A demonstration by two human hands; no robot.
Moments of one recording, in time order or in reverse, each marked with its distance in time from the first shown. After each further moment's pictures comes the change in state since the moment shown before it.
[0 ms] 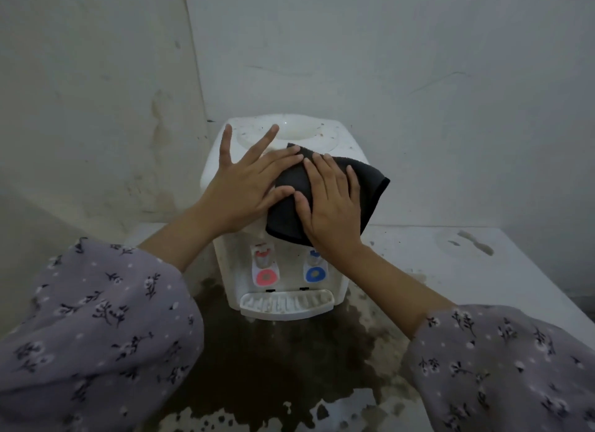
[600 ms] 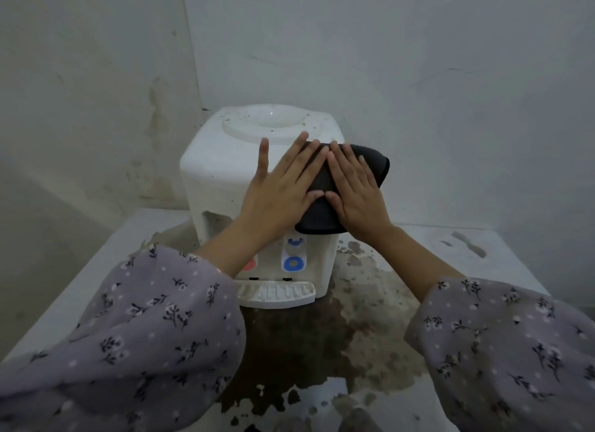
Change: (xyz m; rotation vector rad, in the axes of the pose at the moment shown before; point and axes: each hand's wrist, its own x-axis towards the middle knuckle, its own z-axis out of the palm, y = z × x) left_hand 0.024 0.088 0.020 0.305 -0.005 -0.135; right_hand -0.008 0.101 -0.010 0.078 -0.113 -0.307
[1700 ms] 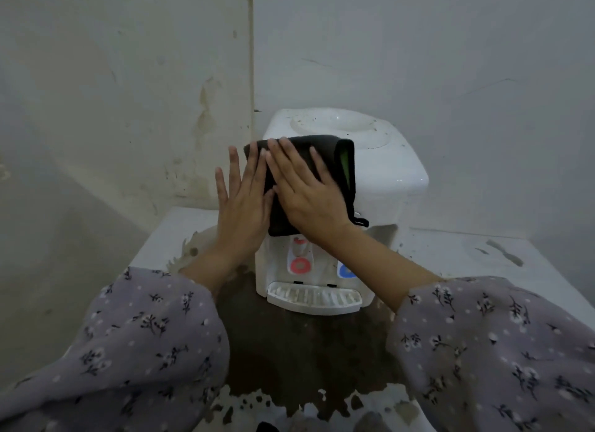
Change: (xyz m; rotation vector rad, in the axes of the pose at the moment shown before) left_hand -0.103 -0.113 0.052 -0.483 0.087 -0.425; right_hand 0.087 -0.171 0.046 -0.426 -0.010 -0.223
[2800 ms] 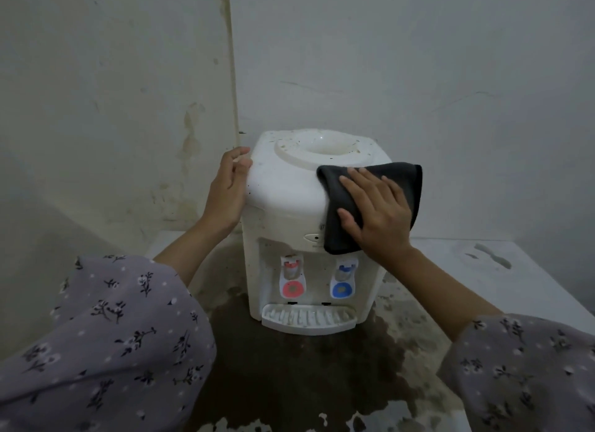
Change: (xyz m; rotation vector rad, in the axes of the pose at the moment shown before) left_hand 0.065 -0.006 -0.019 -0.842 -0.175 -0.369; right_hand -0.063 0.082 -0.001 0.208 0.179 0.301
